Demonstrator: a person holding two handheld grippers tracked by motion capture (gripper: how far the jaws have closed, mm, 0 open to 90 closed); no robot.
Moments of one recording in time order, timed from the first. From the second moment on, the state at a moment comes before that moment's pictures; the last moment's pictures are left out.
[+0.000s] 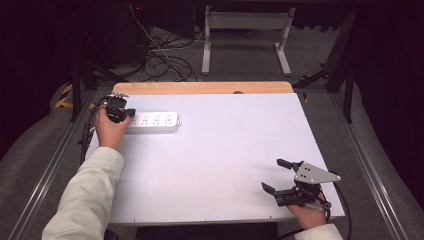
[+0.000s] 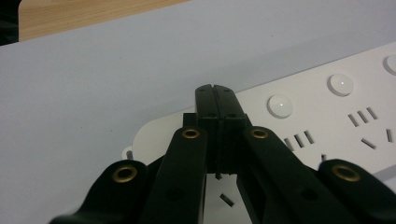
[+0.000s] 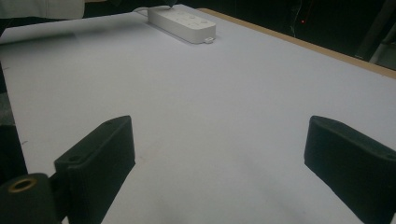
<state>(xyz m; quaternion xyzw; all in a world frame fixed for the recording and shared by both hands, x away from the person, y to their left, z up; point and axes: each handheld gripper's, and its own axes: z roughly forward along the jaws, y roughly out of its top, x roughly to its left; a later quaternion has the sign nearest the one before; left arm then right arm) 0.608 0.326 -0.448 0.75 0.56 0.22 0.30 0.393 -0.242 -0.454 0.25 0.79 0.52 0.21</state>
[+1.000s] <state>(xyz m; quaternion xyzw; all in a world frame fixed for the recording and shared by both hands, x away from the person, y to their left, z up) 0.609 0.332 -0.453 0.74 0.56 0.21 0.30 0.392 -0.242 -0.454 0.25 0.79 0.53 0.20</state>
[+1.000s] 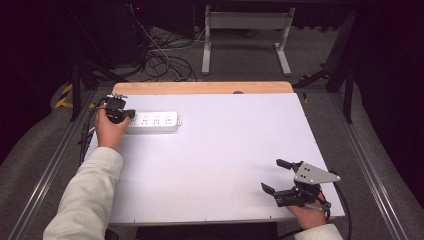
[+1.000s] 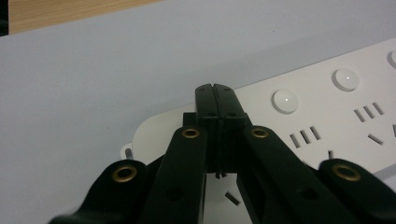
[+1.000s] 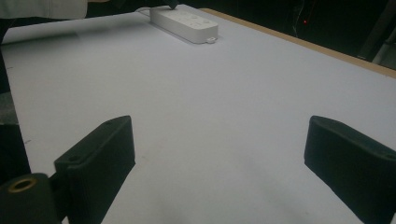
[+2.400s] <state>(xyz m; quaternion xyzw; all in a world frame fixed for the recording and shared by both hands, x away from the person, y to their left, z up) 0.605 0.321 -0.455 0.75 0.55 0.25 0.28 0.392 -0.241 -0.454 0.24 0.79 0.53 0.20</state>
